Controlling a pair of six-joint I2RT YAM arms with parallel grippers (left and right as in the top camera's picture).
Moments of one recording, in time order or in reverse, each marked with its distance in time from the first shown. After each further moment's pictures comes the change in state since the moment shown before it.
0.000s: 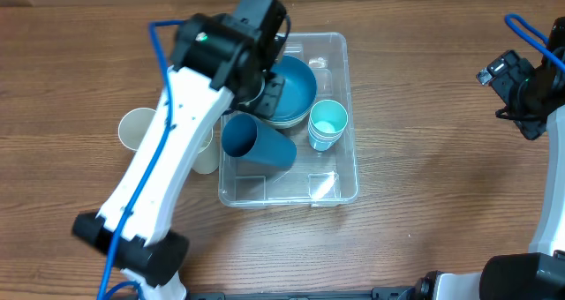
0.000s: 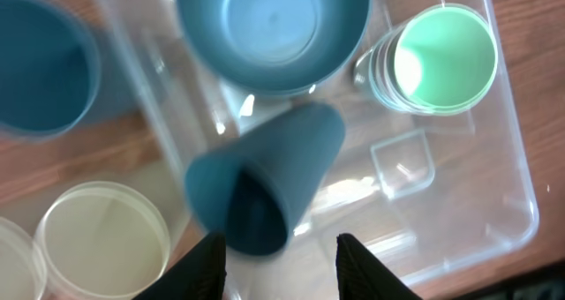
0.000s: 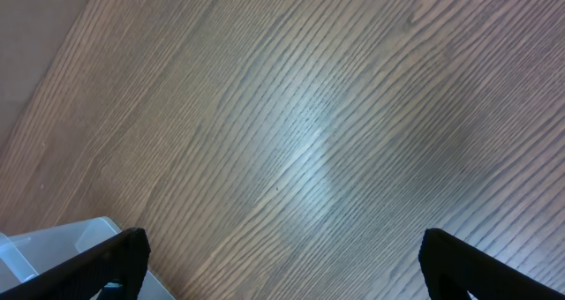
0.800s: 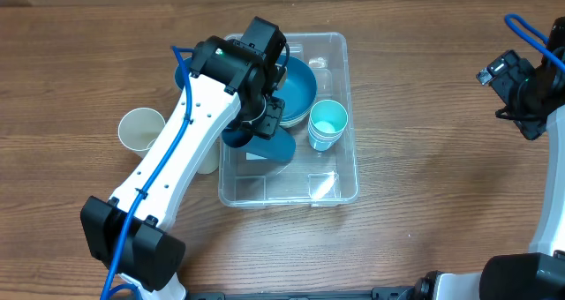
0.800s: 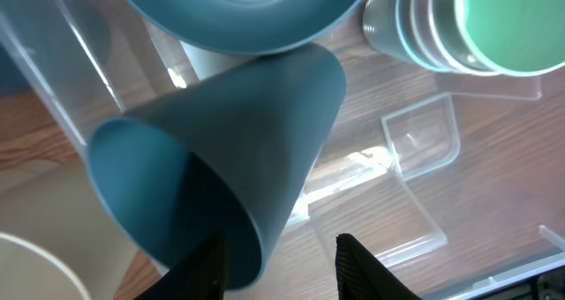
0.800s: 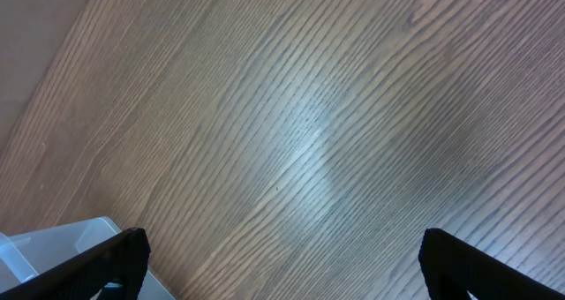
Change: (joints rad) left arm 0.007 -0.020 -0.336 0.176 0.069 0.031; right arm 0.000 0.000 0.000 0.000 0.000 0.000
